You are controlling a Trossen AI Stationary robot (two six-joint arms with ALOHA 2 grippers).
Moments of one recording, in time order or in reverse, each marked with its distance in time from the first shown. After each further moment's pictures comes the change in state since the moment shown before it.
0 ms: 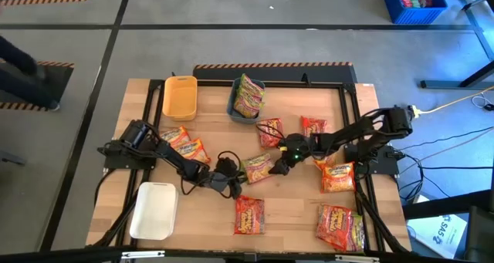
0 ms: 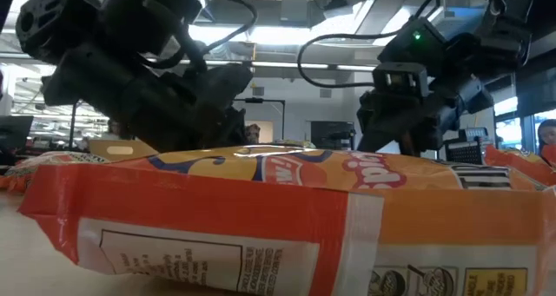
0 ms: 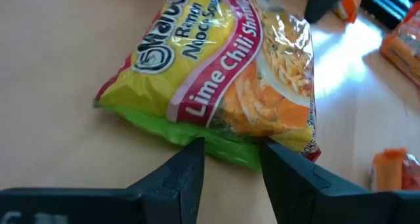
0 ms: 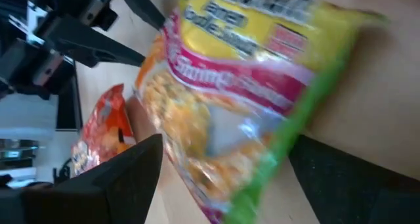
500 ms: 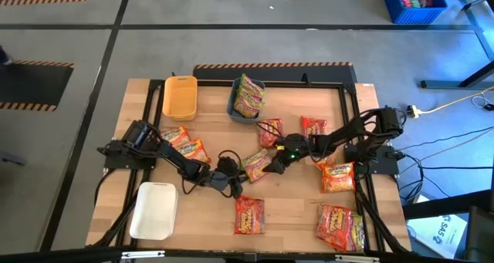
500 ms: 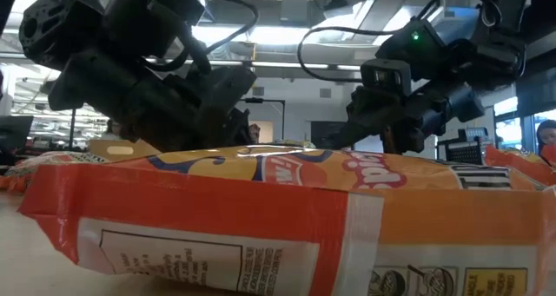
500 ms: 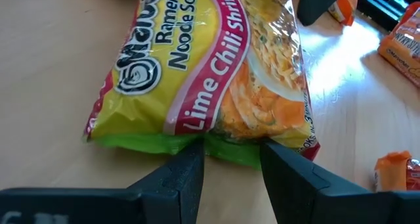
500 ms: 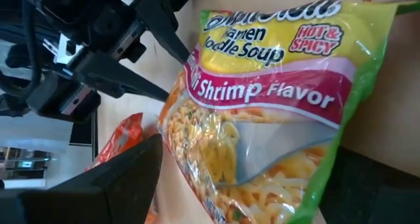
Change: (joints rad) left arm 0.006 0.015 0.001 0.041 0.002 0.044; right arm 0.001 0.077 0.010 0.201 0.031 0.002
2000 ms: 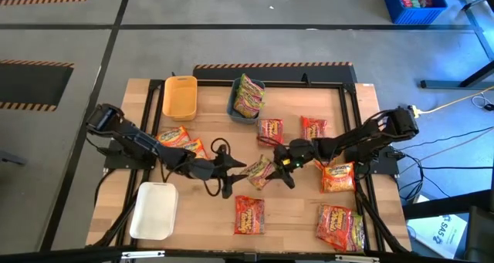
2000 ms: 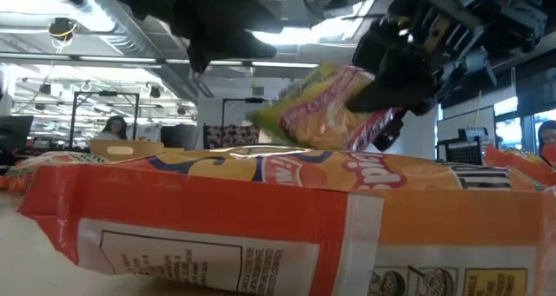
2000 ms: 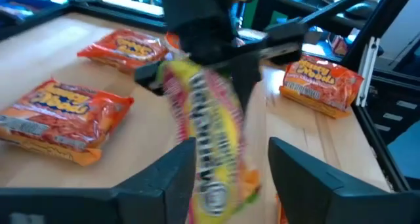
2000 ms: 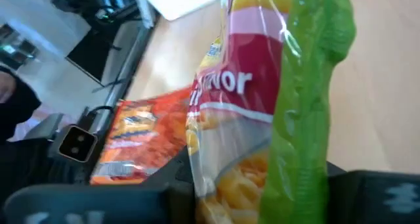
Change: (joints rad) left arm -0.005 -0.435 0.038 -0.235 0.064 0.453; right arm 0.120 -0.143 0.032 -0.064 0.001 -0.481
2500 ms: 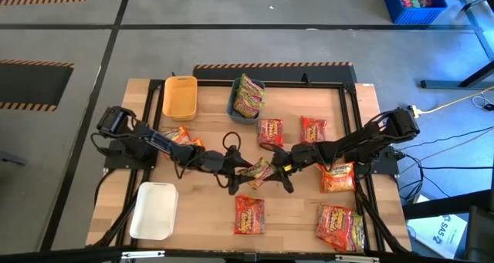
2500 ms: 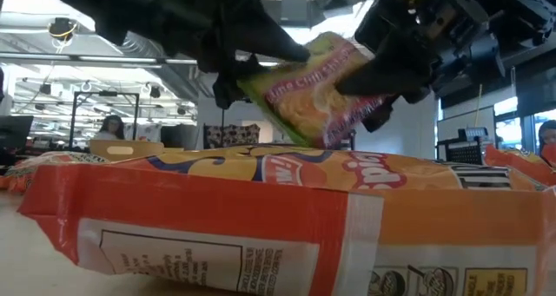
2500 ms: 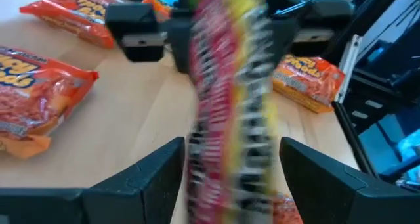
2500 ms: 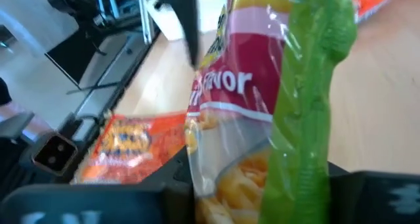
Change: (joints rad) left arm 0.114 0.134 0.000 0.145 0.239 -0.080; right arm 0.057 0.000 0.022 0.058 0.131 -0.123
